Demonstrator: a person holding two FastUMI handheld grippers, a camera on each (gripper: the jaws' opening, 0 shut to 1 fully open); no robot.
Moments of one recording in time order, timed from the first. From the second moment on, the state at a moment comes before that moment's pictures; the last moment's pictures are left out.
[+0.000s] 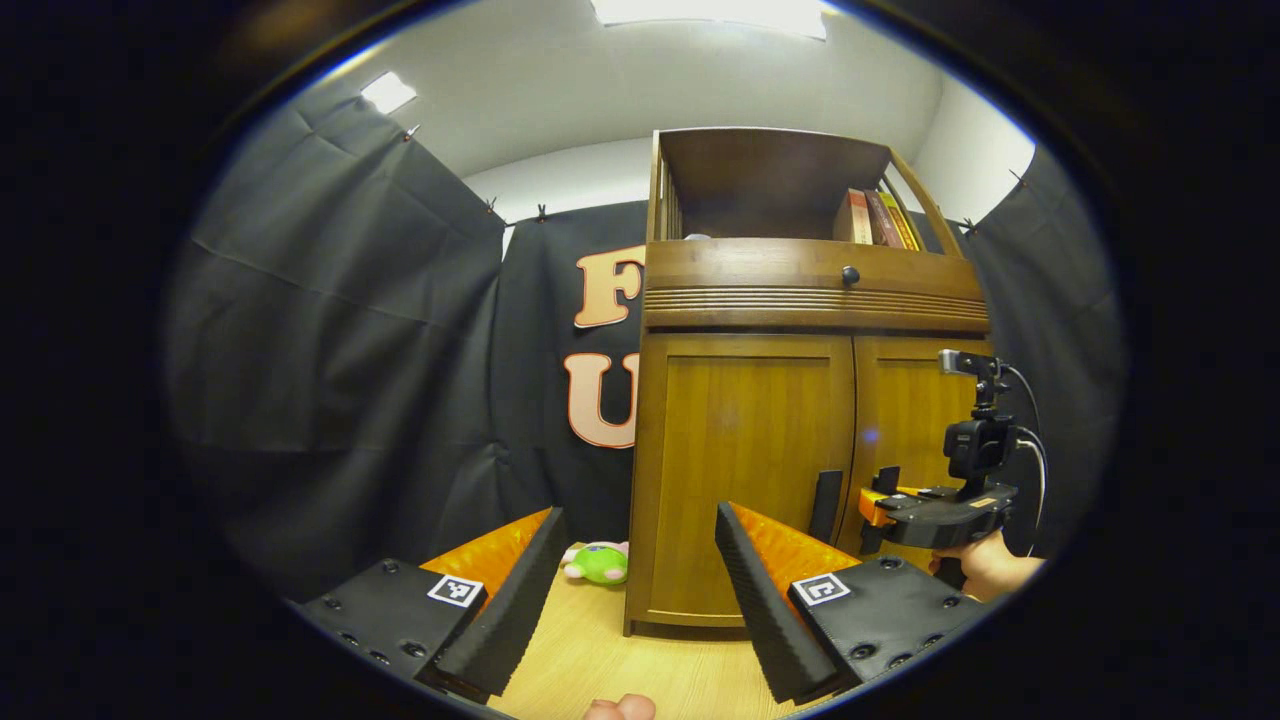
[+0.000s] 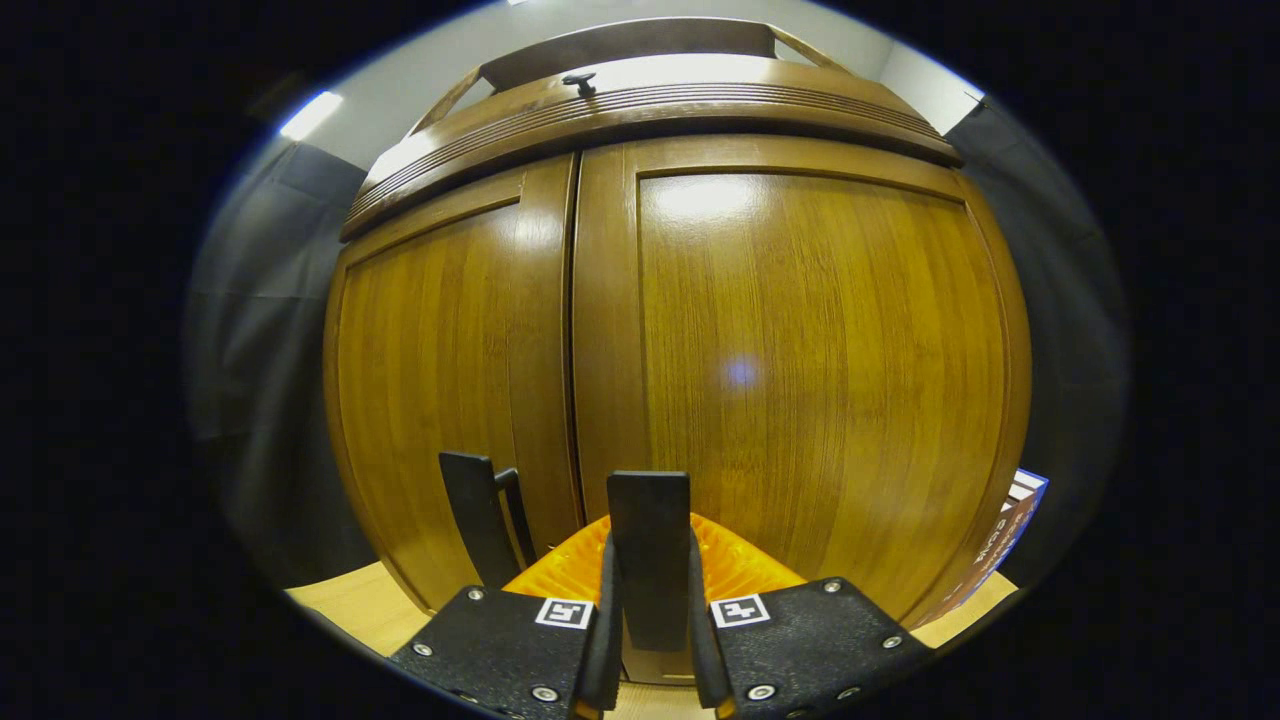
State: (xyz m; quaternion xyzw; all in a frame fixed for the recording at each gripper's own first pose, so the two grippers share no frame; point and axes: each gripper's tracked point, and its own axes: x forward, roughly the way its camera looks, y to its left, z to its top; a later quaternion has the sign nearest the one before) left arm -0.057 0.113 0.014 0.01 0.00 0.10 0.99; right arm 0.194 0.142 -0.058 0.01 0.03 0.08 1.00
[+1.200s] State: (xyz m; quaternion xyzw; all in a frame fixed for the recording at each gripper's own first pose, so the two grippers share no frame) left arm -0.056 0.058 0.016 0.01 0.00 0.06 1.00; right arm 0.084 0.107 -0.056 0.03 0.05 0.14 0.99
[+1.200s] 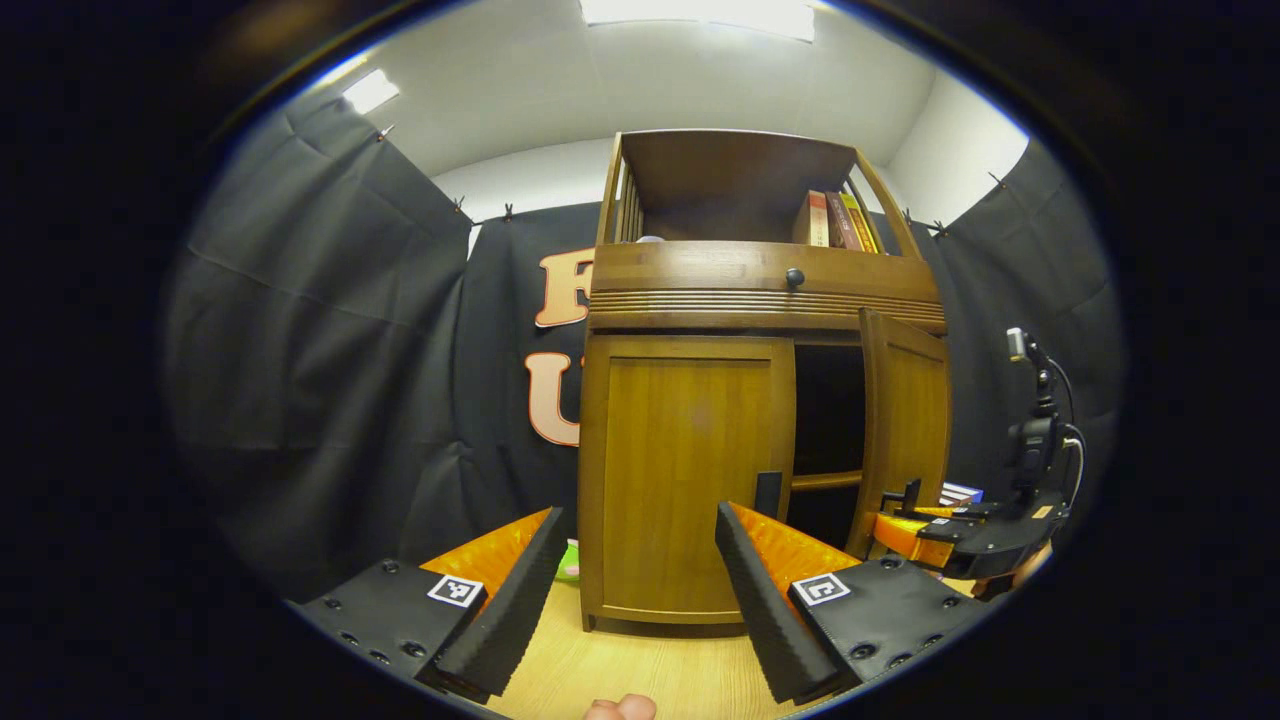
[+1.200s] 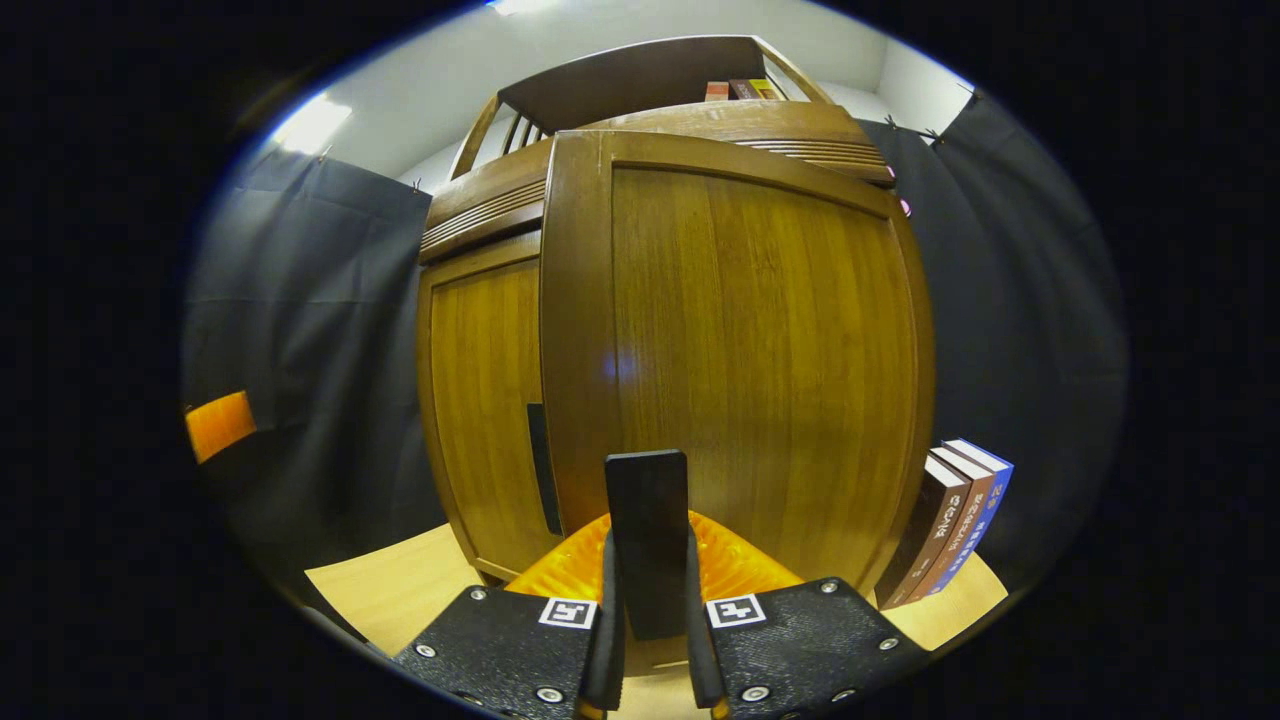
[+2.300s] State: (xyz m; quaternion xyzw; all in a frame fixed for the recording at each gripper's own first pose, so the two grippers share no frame) left arm -0.021 -0.031 0.001 -0.02 0.00 0.00 1.00; right arm -0.005 -0.059 -0.054 -0.01 0.05 -0.01 1.00
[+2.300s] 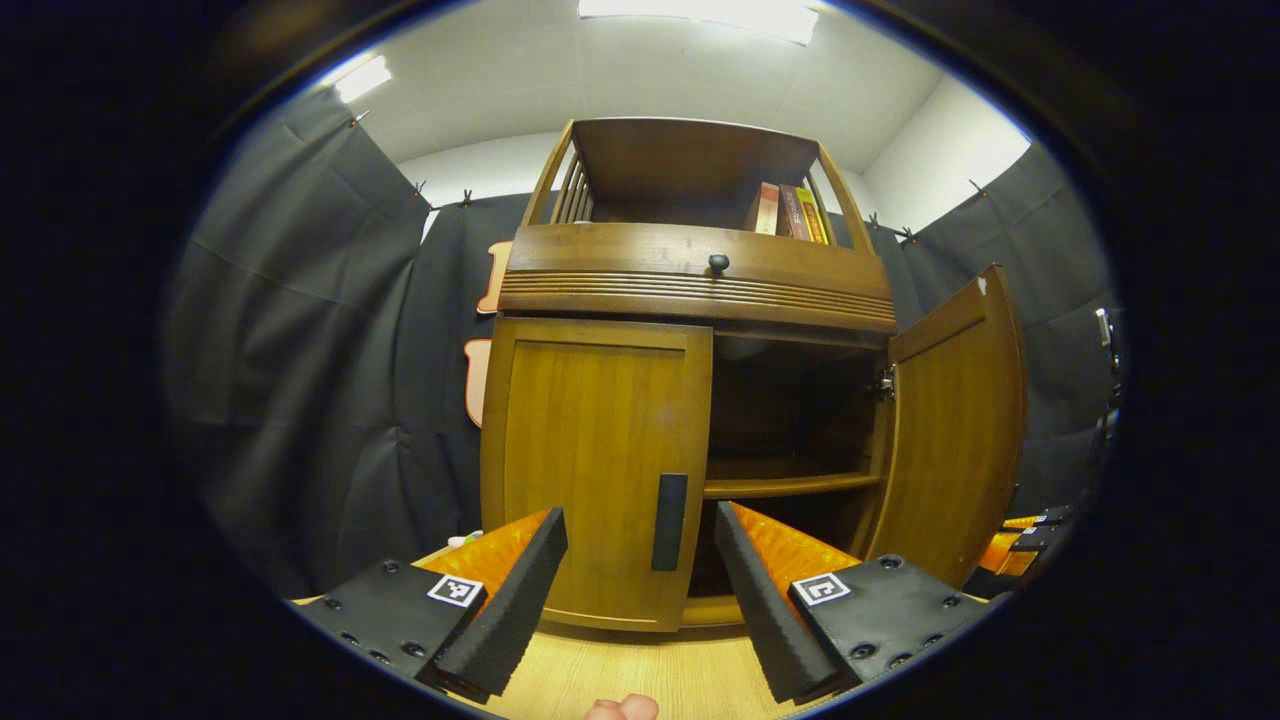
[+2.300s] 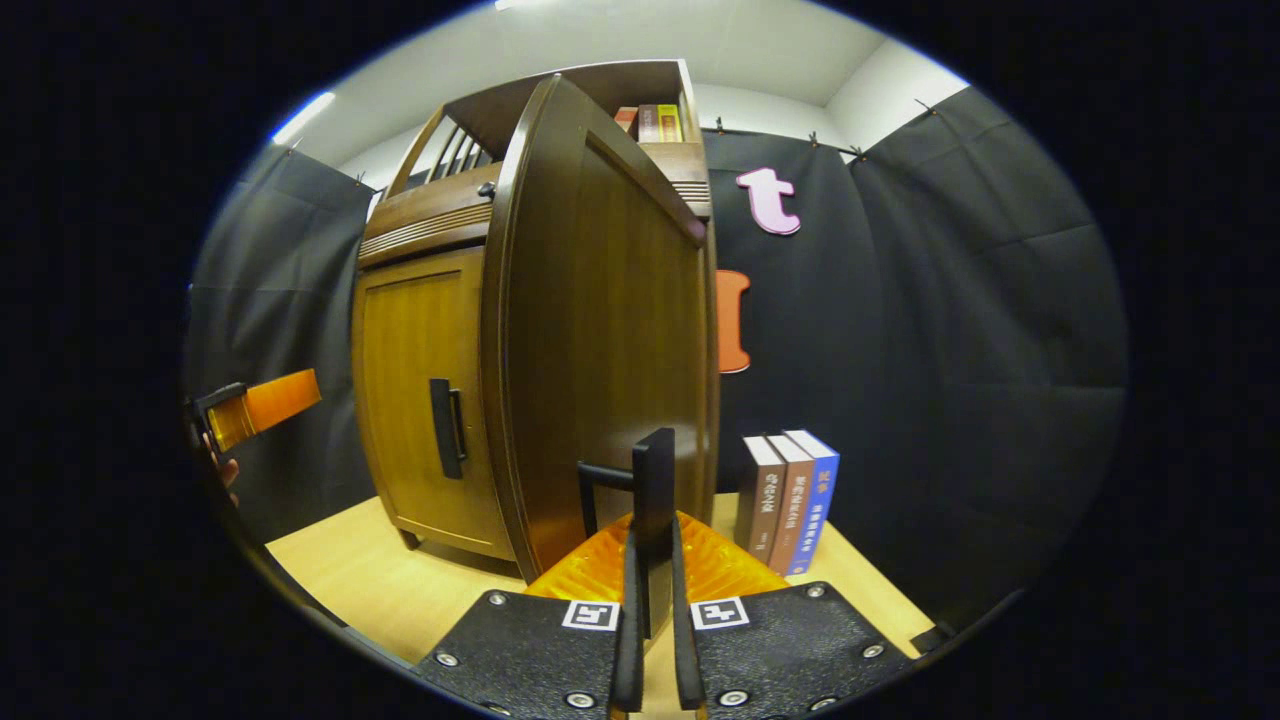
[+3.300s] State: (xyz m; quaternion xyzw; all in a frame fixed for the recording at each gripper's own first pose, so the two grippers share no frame) left arm -0.021 -0.043 -0.002 -0.02 -0.01 0.00 1.00; right arm -0.003 -0.140 -0.049 0.00 0.04 0.07 1.00
